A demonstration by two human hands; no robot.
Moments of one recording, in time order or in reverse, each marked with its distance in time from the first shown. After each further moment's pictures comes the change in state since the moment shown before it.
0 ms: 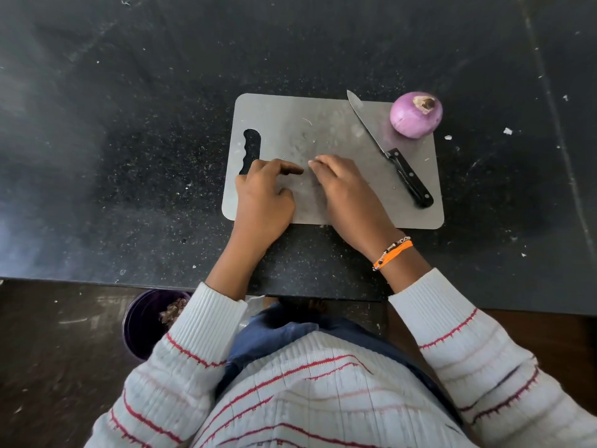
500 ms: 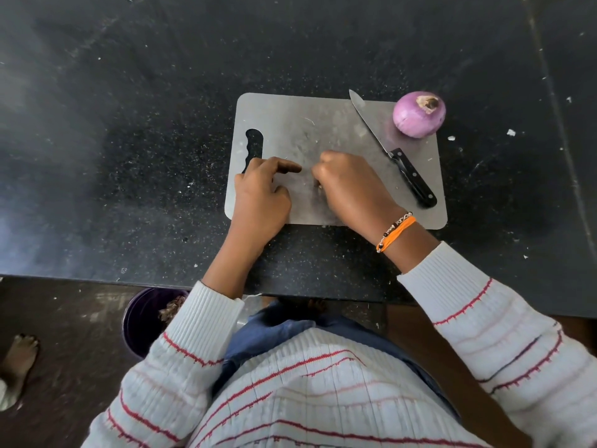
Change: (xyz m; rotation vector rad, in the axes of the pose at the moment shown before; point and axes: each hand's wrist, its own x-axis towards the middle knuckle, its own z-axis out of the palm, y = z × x) left_hand 0.005 -0.012 -0.002 -0.099 0.015 -0.016; right_hand 0.025 -0.014 -0.031 -0.295 -0.243 -0.068
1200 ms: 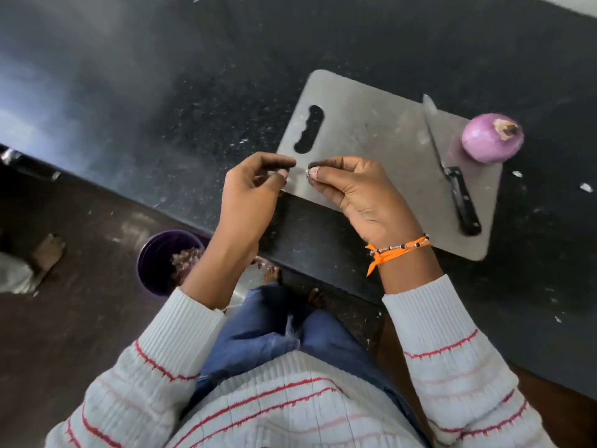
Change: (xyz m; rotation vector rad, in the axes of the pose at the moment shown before) left_hand -0.052 -0.015 -0.027 -0.498 0.315 -0.253; right_hand -0.002 -0.043 -0.003 1.831 -0.195 0.473
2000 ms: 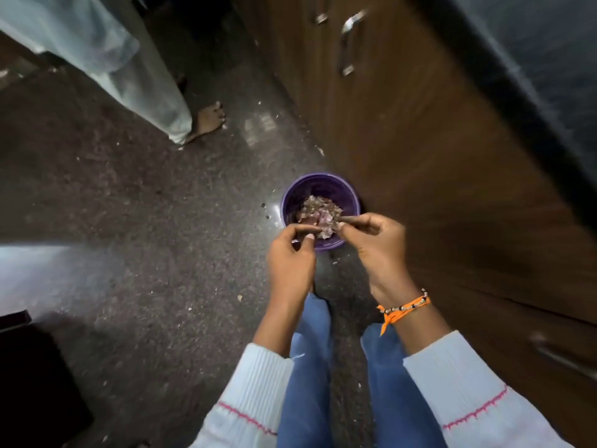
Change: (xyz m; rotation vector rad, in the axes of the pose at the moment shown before) left_hand -0.035 -0.256 -0.299 -0.179 0.730 -0.486; right_hand 0.047 0.305 0.309 -0.571 -0.256 0.131
